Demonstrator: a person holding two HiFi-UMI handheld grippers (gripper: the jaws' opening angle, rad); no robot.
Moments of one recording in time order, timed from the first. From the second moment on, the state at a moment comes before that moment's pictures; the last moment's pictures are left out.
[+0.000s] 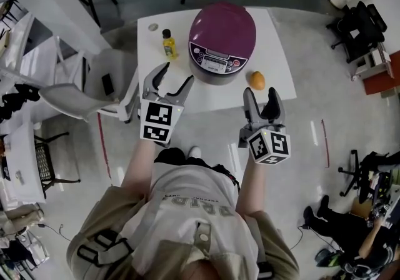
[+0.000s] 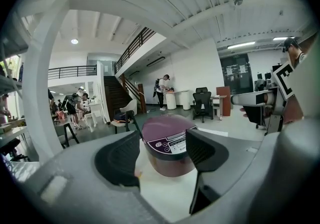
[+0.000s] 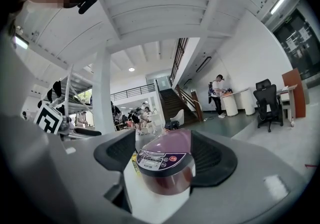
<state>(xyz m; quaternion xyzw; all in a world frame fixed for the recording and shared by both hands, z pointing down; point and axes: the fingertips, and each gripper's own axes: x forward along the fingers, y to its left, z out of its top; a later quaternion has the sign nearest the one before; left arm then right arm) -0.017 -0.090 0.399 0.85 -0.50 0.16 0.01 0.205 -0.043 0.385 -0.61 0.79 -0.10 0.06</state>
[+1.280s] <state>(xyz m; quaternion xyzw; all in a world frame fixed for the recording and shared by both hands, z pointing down) -0.003 -0.166 0.470 0.89 -0.38 0.25 0.02 0.152 -0.142 0.437 -0.53 0.84 -0.11 -0.08</state>
